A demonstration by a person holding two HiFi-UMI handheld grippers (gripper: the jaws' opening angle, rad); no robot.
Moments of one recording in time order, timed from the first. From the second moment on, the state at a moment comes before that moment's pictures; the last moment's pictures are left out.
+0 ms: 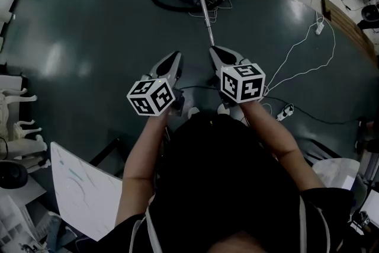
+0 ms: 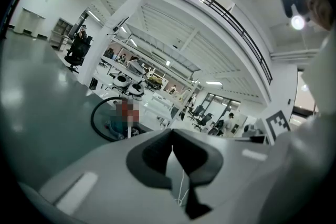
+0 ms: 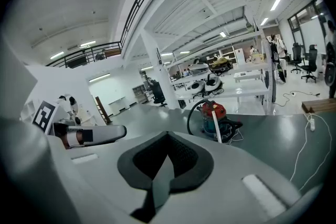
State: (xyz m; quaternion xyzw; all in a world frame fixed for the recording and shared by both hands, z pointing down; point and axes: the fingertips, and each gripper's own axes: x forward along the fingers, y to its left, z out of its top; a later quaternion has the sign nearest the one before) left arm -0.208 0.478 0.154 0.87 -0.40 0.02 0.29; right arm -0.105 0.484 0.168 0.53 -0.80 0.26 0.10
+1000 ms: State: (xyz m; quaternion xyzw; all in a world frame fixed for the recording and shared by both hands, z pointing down) left arm -0.305 0.440 0.185 0.85 -0.42 0.02 0.32; right arm -0.179 0.434 0.197 0.53 -0.79 0.27 0.12
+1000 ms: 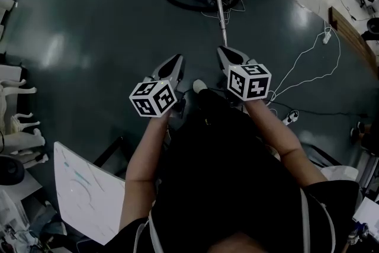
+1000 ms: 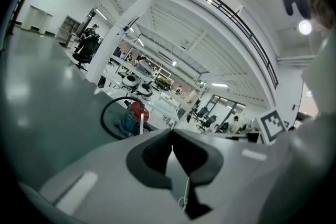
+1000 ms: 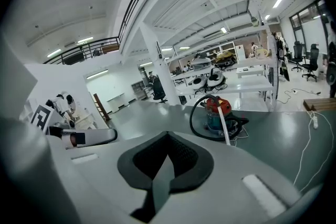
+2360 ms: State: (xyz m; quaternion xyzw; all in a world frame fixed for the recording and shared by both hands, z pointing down) left arm -0.281 0.222 0.223 0.83 -0.42 0.07 0.36; right arm -0.152 0.223 0.247 0.53 -0.78 0.31 0.15
